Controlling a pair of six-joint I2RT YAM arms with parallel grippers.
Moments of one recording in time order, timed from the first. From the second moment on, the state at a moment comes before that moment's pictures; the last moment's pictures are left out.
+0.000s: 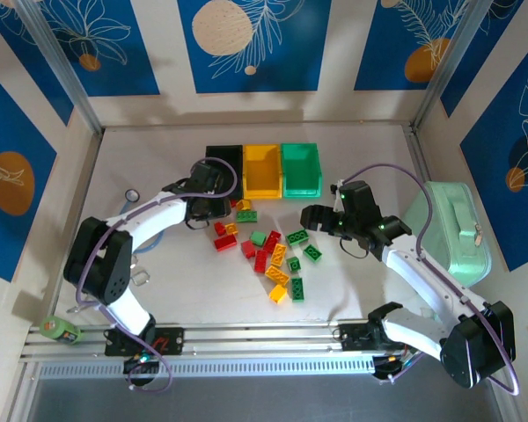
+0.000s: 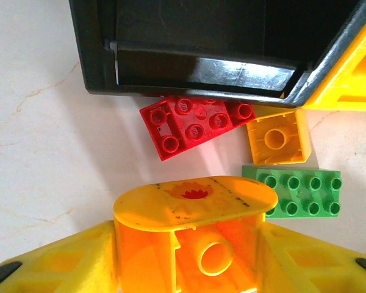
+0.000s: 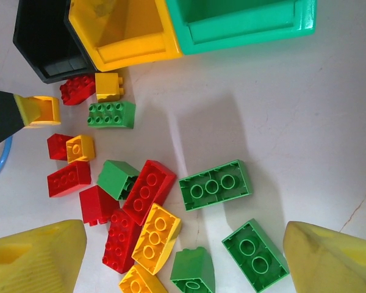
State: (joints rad) left arm -0.47 1.65 1.09 -0.50 -0.03 -0.58; right arm 0.42 1.06 0.79 -0.54 -0.16 0.56
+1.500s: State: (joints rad) left arm -0.49 2.20 2.03 -0.67 0.16 -0.55; right arm 0.38 1.02 0.76 -0.53 -0.19 0.56
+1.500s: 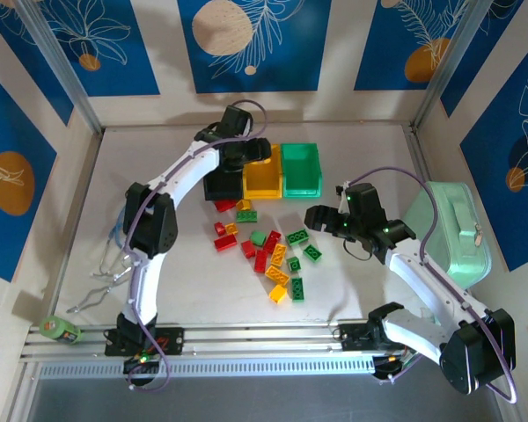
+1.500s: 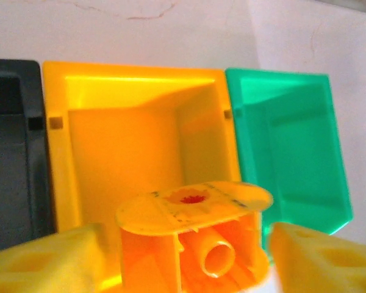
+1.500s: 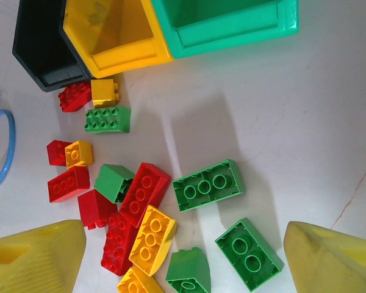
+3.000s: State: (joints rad) left arm -0.52 1.44 0.94 -0.48 -0.02 -0.49; right arm 0.55 1.49 0.96 -0.72 -0.10 0.50
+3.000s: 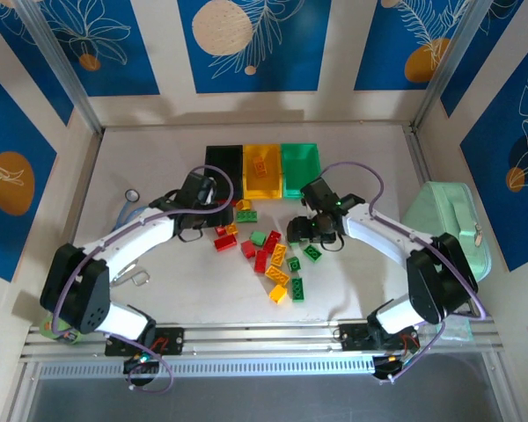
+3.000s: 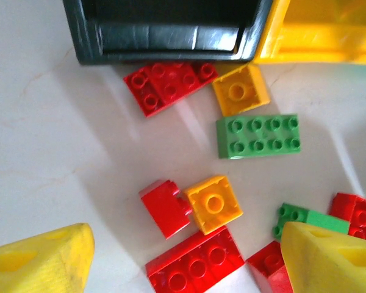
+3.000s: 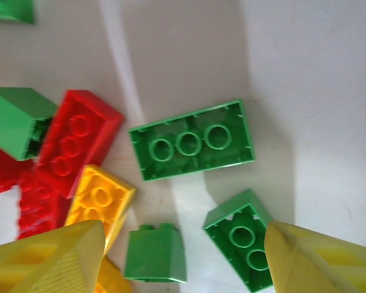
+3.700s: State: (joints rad) left arm -0.52 1.38 0.83 -0.43 -0.02 -0.50; right arm 0.58 1.55 0.95 -0.80 -0.03 0.54
